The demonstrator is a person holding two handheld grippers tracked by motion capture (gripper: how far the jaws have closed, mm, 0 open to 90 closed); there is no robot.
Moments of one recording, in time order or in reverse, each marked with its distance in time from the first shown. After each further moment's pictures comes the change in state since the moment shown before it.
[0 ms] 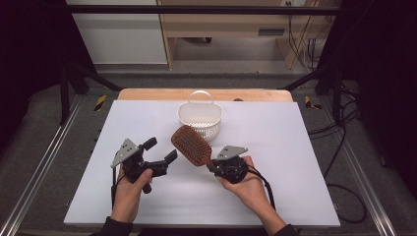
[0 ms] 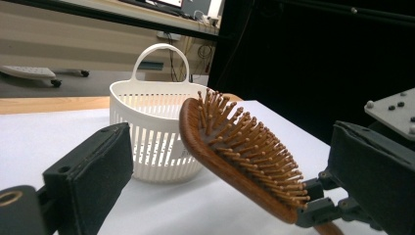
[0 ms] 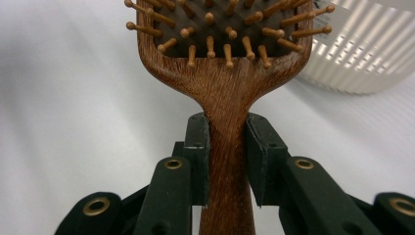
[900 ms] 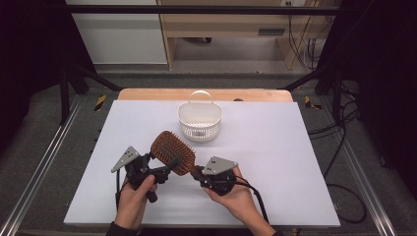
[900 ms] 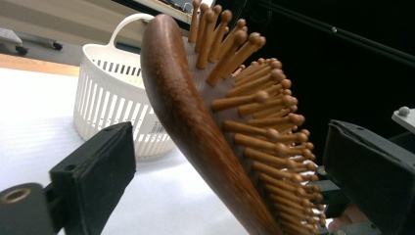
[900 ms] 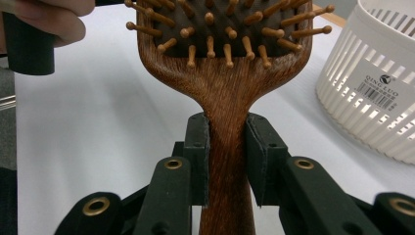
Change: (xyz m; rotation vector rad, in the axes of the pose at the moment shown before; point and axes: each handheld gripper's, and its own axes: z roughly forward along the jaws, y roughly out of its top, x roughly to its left) left arm -0.004 -0.018 0.001 0.010 -0.078 -0.158; right arm 0.045 0.007 0.002 -0.155 0.053 -0.110
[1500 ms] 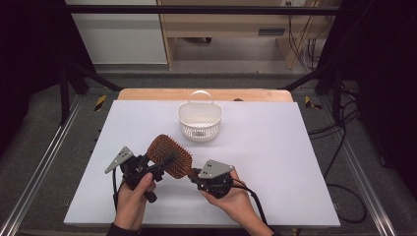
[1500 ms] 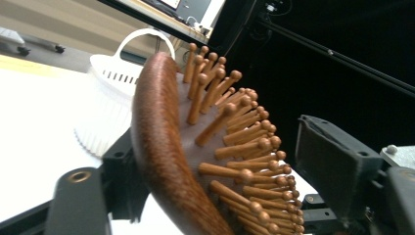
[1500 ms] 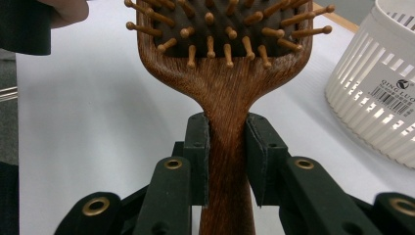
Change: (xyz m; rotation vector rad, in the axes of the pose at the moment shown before) left arm -0.001 0.005 -0.008 -0.055 0.019 -0.072; right arm 0.009 -0.001 0.005 0.007 0.000 -0.028
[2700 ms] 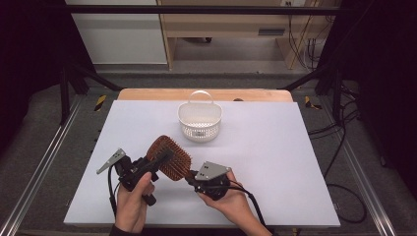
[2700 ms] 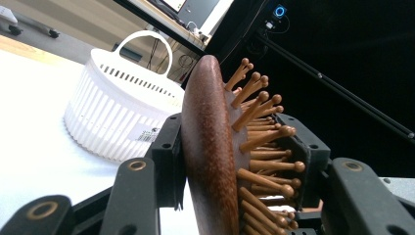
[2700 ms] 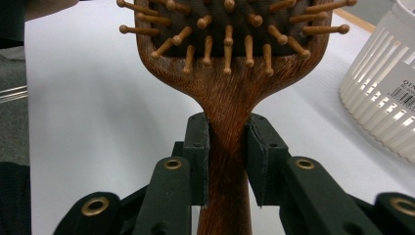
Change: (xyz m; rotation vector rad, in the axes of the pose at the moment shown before) left arm -0.004 0.005 -0.010 -0.034 -0.029 -0.138; right arm 0.007 0.001 0.005 0.005 0.019 0.005
